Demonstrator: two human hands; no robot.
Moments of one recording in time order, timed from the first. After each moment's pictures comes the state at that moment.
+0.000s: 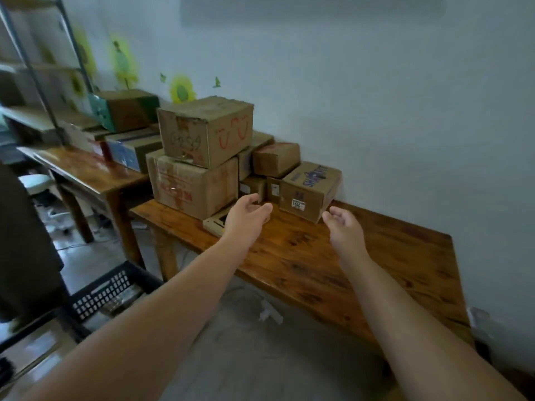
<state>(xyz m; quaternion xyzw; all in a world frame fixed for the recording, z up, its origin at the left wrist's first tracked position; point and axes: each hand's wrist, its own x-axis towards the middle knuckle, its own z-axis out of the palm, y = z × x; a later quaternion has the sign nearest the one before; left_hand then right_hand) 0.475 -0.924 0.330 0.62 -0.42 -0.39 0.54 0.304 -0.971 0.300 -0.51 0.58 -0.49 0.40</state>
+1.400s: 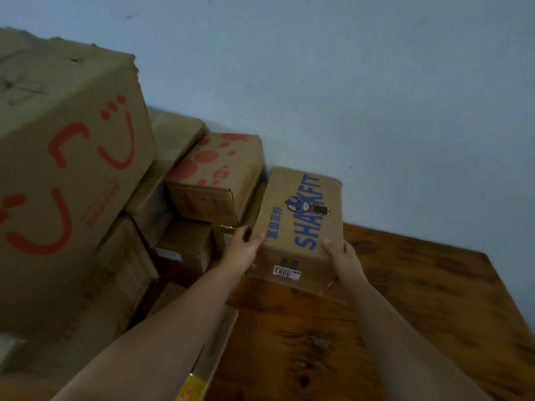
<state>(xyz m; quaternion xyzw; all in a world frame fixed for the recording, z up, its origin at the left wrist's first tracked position) 0.523 -1.450 0.179 0.63 -0.45 -0.56 0.32 0.330 -1.413 0.167 -0.25 0.75 -0.43 0.44</state>
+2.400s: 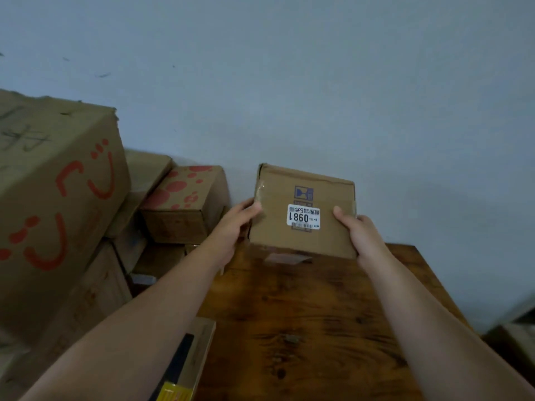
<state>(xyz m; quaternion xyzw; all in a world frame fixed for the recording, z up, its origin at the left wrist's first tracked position) 0.506 -1.419 0.278 0.36 -0.51 -0.67 0.40 0.272 -1.359 0.279 -0.28 0.69 -0.55 0.38</state>
